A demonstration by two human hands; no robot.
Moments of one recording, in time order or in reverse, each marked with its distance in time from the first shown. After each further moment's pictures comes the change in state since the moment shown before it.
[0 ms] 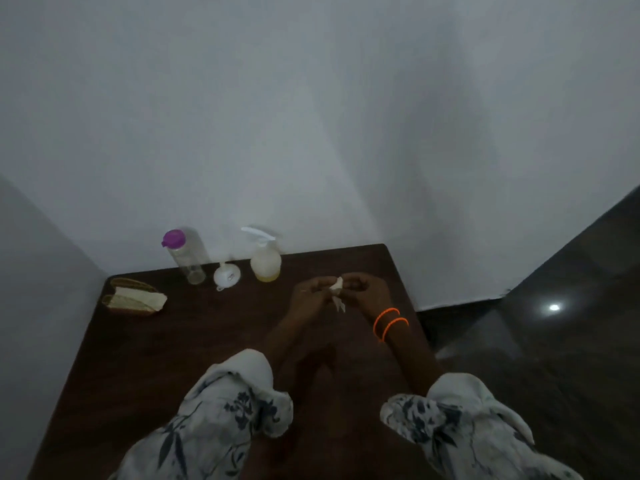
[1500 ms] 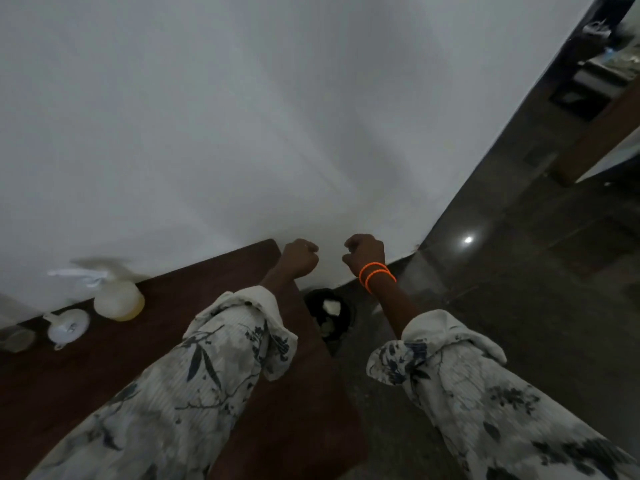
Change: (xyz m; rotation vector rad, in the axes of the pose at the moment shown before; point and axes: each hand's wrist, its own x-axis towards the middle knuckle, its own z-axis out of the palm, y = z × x) left_hand 0.162 0.043 0.267 0.807 -0.375 0.096; right_hand 0.110 0.038 -0.271 -0.641 0.363 0.085
